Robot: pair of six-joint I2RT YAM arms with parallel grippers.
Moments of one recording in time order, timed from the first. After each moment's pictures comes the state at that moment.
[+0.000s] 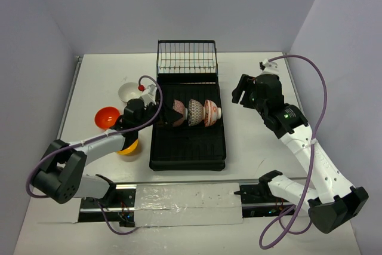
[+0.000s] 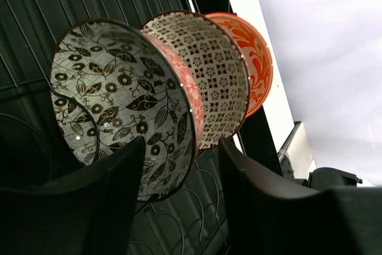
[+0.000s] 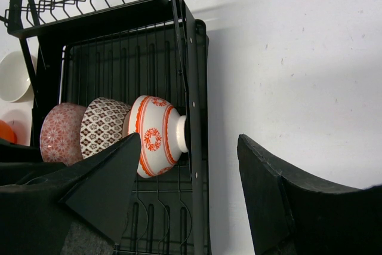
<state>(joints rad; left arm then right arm) -0.53 1.36 0.56 0.48 0.36 -0.77 0.41 0.99 1.09 -0.61 0.25 0.49</state>
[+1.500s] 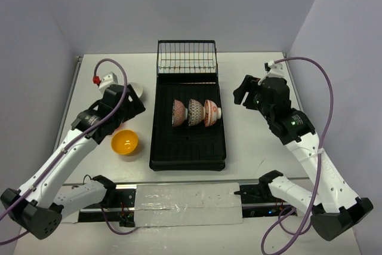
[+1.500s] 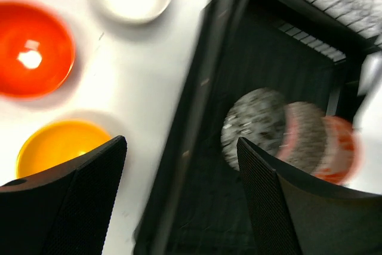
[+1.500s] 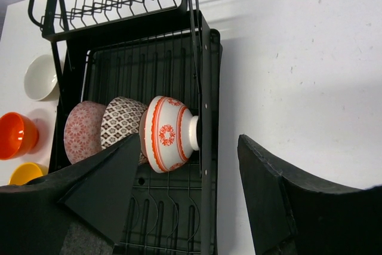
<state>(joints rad) -0.53 1.01 1.09 -0.74 -0.41 -0.80 0.41 0.92 1.09 -0.61 0.22 0.48</state>
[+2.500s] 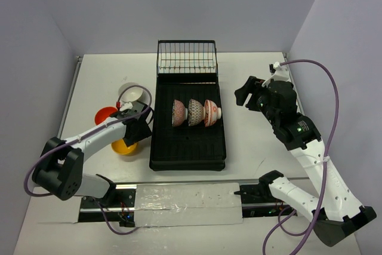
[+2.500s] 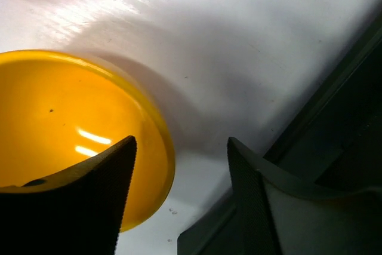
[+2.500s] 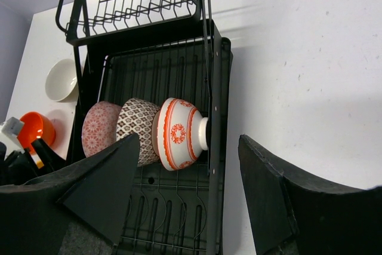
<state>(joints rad) -0.52 1.37 0.79 -0.68 -0.34 -0.97 0.41 0.86 1.09 -0.61 0.19 0.48</state>
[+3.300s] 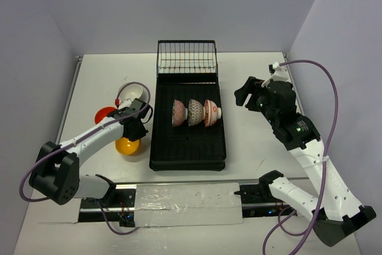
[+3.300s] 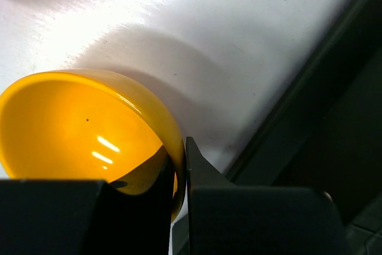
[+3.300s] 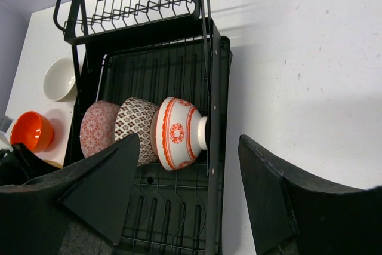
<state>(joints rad) -0.52 1.35 0.82 -0.70 -0.33 -0.96 0.41 0.86 1.08 -0.60 0.19 0.48</state>
